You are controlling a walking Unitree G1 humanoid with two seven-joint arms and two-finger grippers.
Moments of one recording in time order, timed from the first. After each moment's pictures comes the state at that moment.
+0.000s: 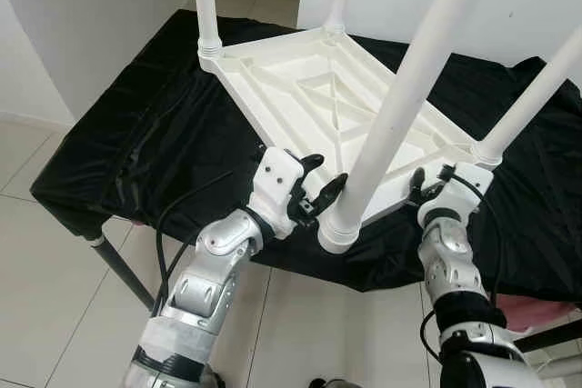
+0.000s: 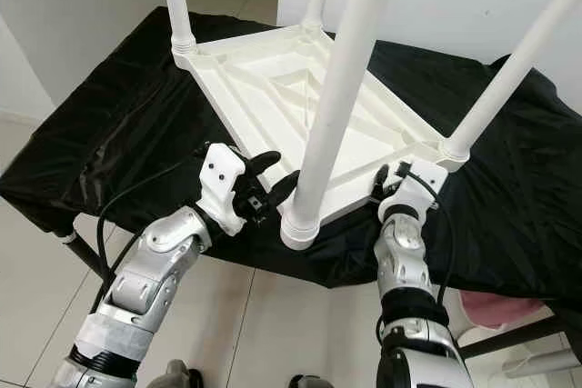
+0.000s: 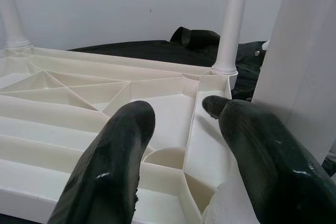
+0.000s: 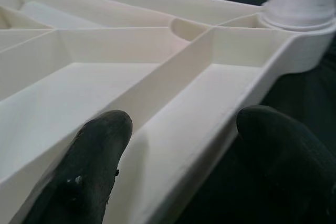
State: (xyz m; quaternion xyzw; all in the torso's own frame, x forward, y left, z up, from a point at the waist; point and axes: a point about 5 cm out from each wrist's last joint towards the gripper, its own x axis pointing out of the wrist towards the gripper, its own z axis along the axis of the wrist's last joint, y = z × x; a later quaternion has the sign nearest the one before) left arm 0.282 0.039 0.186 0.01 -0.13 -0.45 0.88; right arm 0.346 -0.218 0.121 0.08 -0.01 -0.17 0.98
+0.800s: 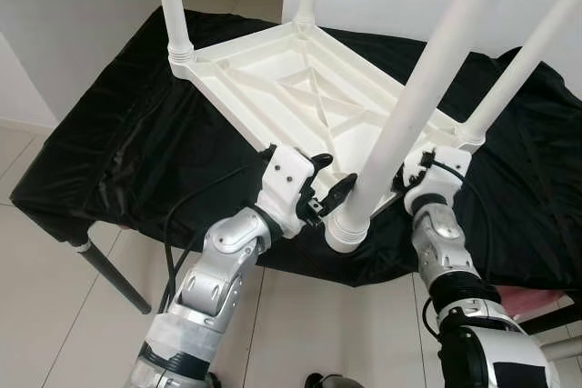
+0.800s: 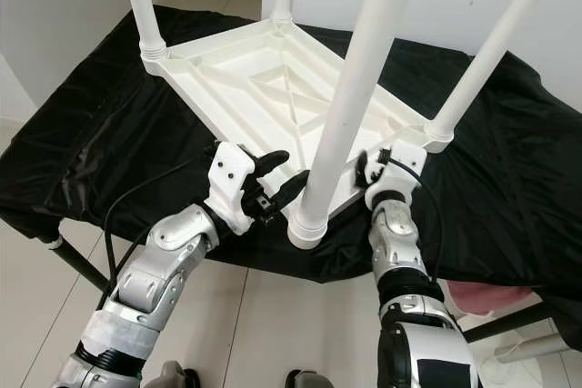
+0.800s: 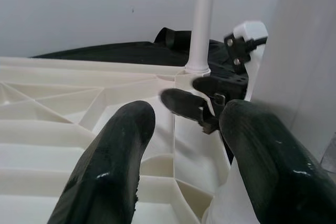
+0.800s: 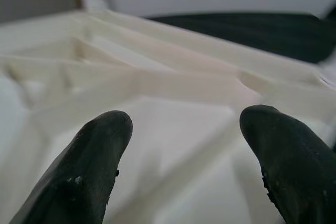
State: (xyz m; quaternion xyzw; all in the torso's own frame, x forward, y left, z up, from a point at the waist) left arm 0.284 0.030 0.194 0.02 -0.14 -0.46 0.88; right arm 0.360 -0.194 0.149 0.04 -0.10 -0.05 0.99
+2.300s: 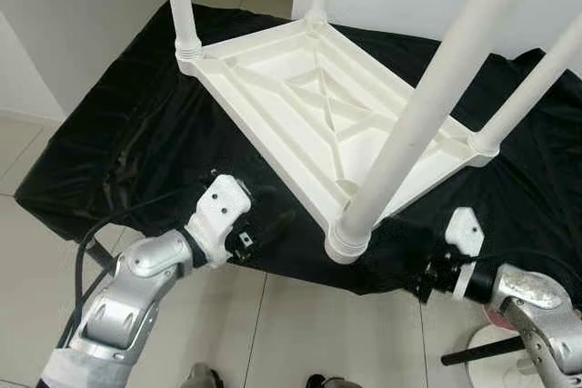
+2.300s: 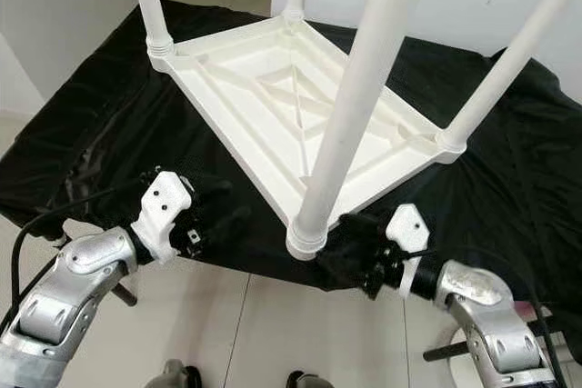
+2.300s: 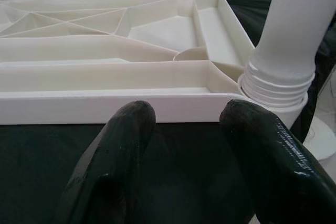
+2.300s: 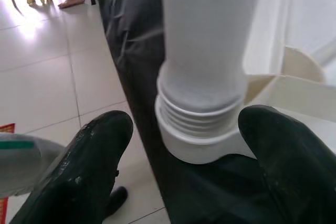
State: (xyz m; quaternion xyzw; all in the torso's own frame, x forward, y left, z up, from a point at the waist) left arm 0.258 0.114 0.172 0.13 -0.04 -0.47 0.87; right arm 0.229 -0.194 0.150 -0.12 0.03 0.49 0.86
